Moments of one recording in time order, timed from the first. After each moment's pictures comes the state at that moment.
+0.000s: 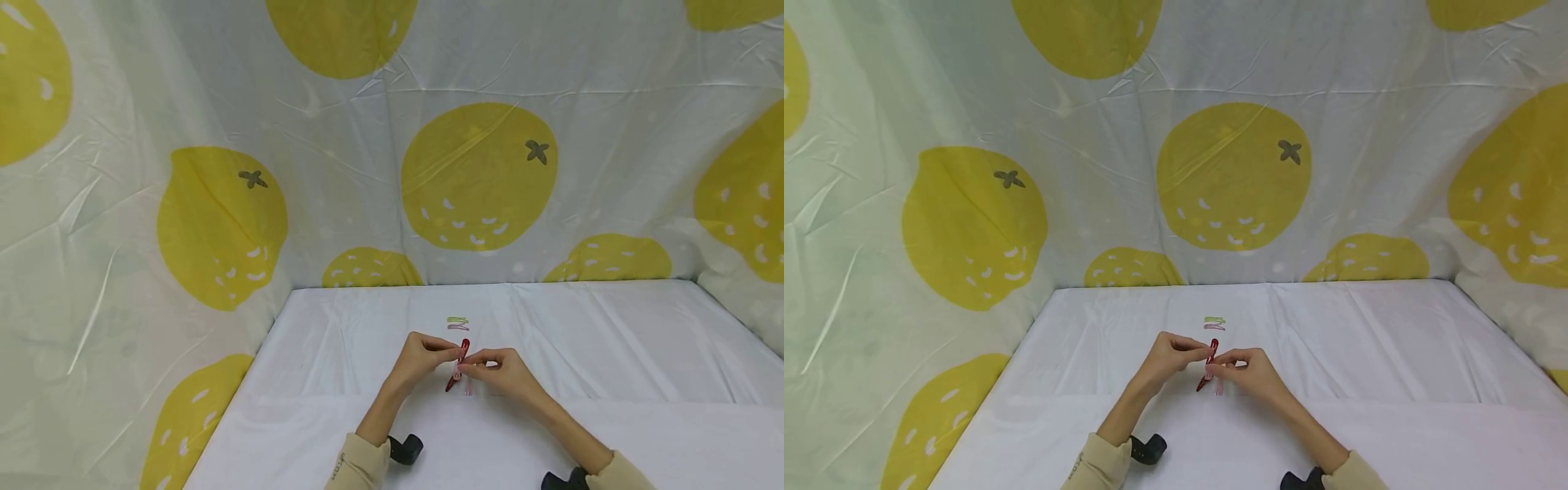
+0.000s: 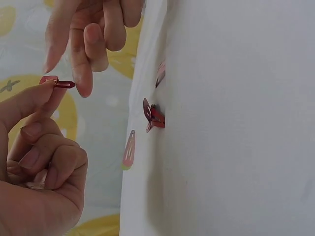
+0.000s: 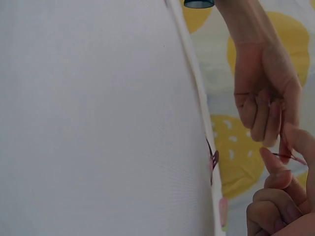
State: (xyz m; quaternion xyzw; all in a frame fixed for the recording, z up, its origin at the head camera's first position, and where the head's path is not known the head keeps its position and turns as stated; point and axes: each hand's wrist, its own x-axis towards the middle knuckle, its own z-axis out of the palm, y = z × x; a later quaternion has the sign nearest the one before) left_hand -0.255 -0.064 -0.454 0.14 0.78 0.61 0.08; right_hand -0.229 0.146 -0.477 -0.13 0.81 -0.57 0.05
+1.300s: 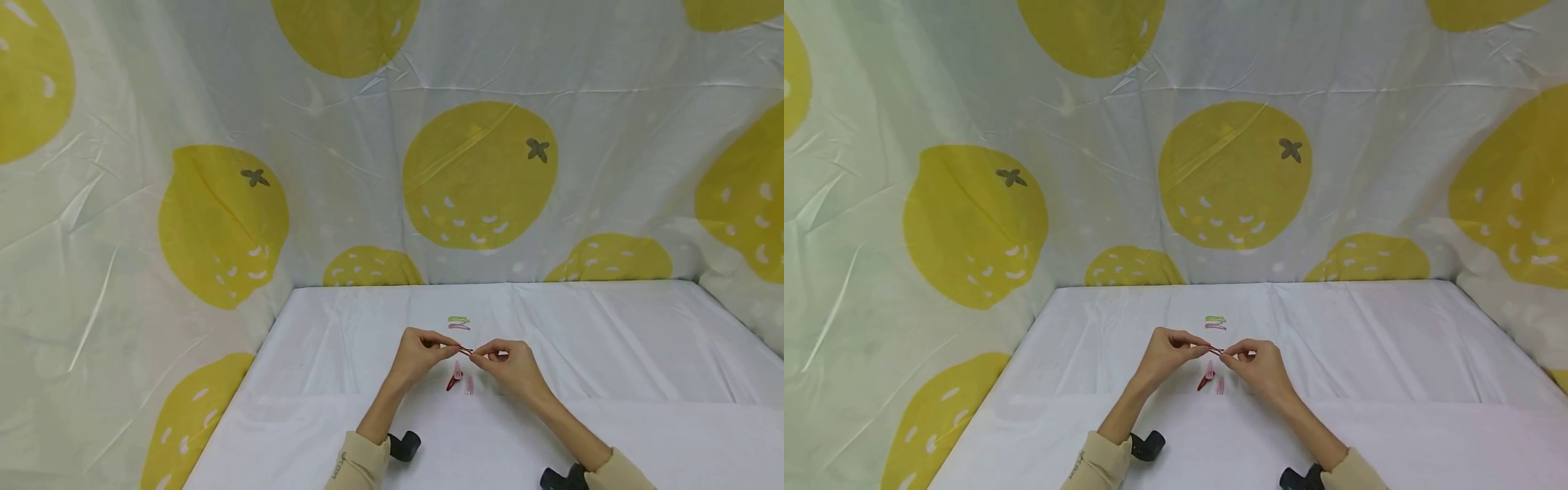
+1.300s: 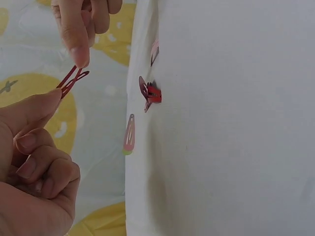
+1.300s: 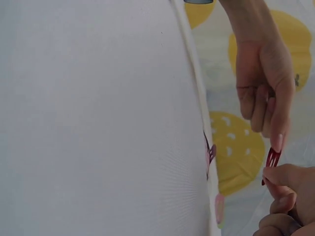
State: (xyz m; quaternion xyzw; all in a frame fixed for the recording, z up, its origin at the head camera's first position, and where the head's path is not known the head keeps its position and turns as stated) left_hand -0.258 -0.067 -0.453 0.15 0.78 0.60 0.01; right_hand -0.232 0.144 -0.477 -0.09 0.84 -0.53 -0.09
